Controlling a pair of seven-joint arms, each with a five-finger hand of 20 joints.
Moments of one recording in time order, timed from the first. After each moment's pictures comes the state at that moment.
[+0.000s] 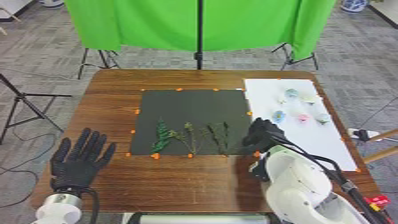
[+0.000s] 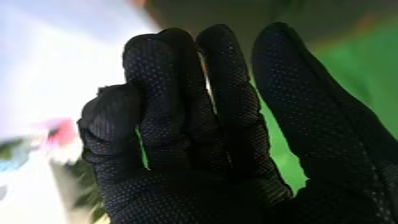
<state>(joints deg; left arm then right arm) 130.4 -59.1 -95.7 -120.7 -10.1 11.0 17.6 -95.3 -57.2 63.3 -122.9 -124.3 -7.5 50.4</state>
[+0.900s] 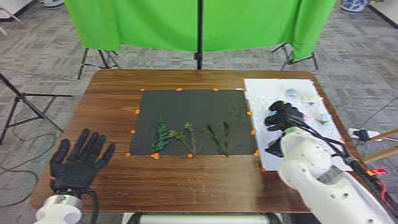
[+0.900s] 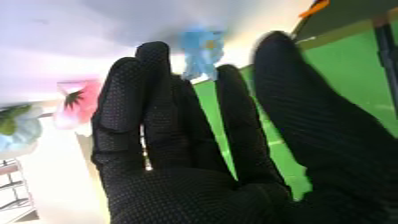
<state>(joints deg) 130.5 -59.4 -95.6 -120.7 -10.2 11.0 18.2 -85.0 -54.6 63.3 -105.0 -125.4 -2.0 44.6</state>
